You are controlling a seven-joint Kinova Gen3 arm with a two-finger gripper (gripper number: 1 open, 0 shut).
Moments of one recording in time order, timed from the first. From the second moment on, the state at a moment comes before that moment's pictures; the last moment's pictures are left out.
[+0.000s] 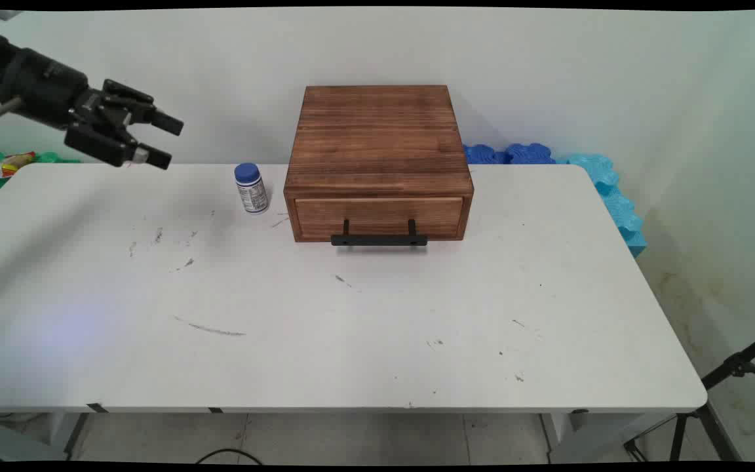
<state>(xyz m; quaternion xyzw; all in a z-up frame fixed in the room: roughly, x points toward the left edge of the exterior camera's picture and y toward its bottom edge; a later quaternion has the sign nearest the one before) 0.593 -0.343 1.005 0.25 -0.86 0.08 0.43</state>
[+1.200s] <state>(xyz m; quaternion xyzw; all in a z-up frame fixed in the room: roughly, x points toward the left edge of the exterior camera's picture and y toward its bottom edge) 0.388 -0.400 0.910 0.27 -0.89 0.12 0.36</state>
